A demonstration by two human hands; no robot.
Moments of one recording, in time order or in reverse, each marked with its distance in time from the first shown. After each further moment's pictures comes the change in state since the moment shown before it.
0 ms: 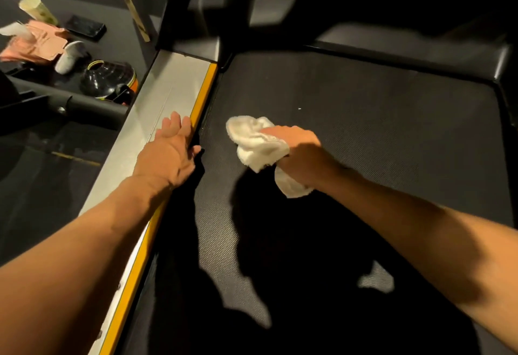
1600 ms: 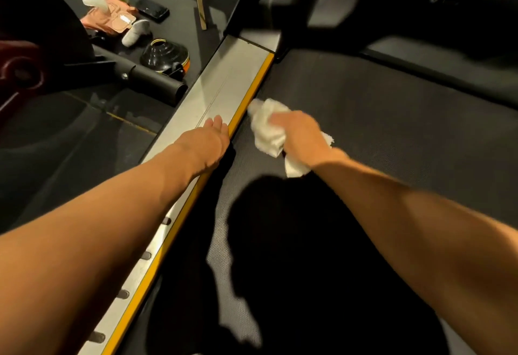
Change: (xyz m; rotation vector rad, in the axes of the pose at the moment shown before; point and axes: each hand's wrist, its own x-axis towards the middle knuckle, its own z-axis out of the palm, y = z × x) left_hand -0.054 -0.021 -0.002 0.423 -0.235 0.072; right_hand 0.015 -0.077 0.002 0.147 -0.211 0.096
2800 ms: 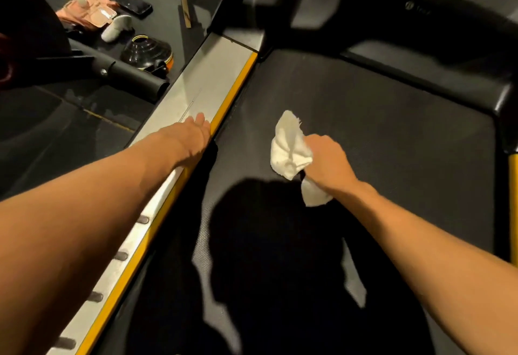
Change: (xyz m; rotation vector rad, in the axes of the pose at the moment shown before) left_hand -0.001 0.000 -0.008 -0.036 -0.078 -0.025; right_hand -0.067 0.050 -0.018 -0.336 0.016 0.087
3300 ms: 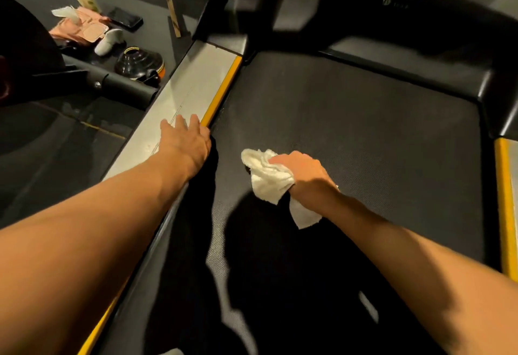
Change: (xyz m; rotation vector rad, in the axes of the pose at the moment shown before) left_hand -0.012 0.034 -0.005 0.198 0.132 -0.141; right_hand -0.018 -0.004 0.026 -0.054 -0.031 -0.147
